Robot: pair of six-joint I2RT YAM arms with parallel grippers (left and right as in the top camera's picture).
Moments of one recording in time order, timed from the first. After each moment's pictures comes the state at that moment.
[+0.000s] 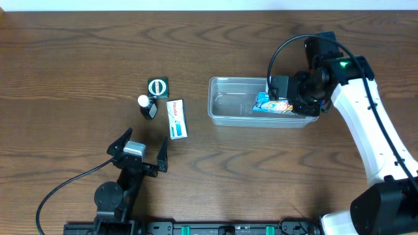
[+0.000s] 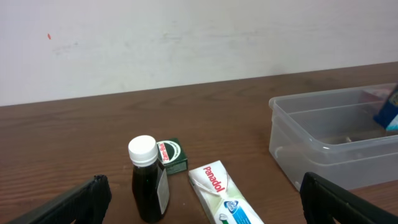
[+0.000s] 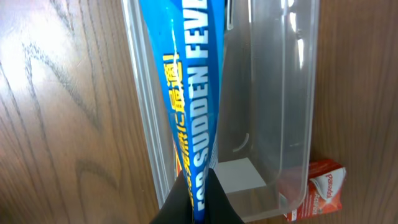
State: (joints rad) left arm -0.08 0.01 0.02 -0.09 0.20 0.01; right arm 0.17 1.64 1.45 -1.16 -0.12 -1.22
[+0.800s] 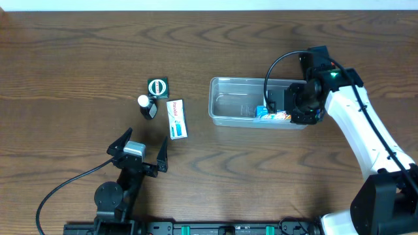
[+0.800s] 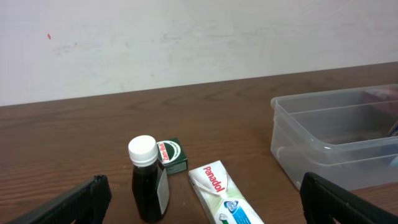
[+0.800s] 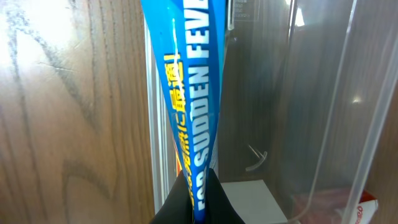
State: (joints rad) left arm -0.08 0.01 0.02 -0.09 0.20 0.01; right arm 0.17 1.64 1.28 -1.02 -0.12 -1.32
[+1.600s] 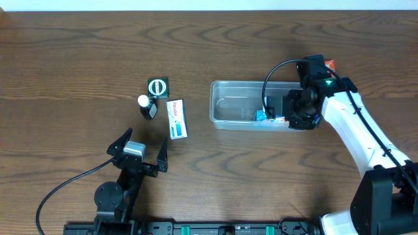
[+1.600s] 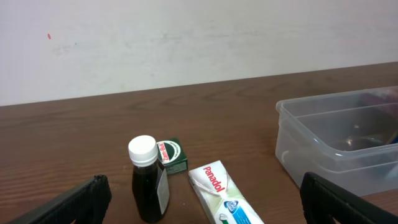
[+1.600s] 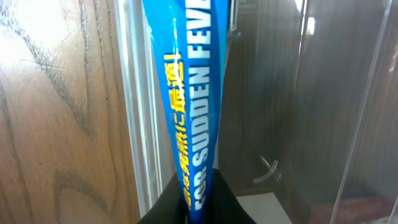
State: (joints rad) left arm -0.08 0.01 0.02 -0.09 0.20 0.01; right arm 0.17 1.64 1.19 -0.93 -0.10 -1.31
